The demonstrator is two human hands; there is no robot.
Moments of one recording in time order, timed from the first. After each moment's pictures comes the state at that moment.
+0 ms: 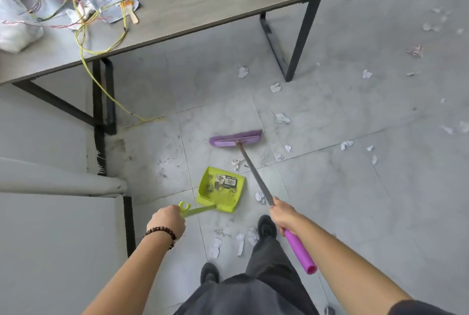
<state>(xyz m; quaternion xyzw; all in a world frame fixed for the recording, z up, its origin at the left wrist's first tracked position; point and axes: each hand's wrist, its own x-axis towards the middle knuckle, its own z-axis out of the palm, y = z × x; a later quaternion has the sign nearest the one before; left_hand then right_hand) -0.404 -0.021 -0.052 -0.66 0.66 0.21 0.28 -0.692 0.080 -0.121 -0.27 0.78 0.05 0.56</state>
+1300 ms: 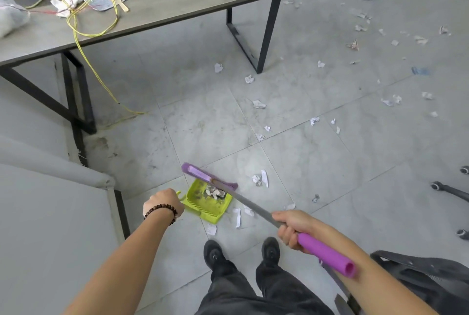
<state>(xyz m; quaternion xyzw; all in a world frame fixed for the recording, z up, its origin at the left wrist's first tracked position) -0.269 0.071 -0.033 -0.59 0.72 0.18 0.32 -0.516 0.271 0.019 0.09 0.66 -0.16 0.73</state>
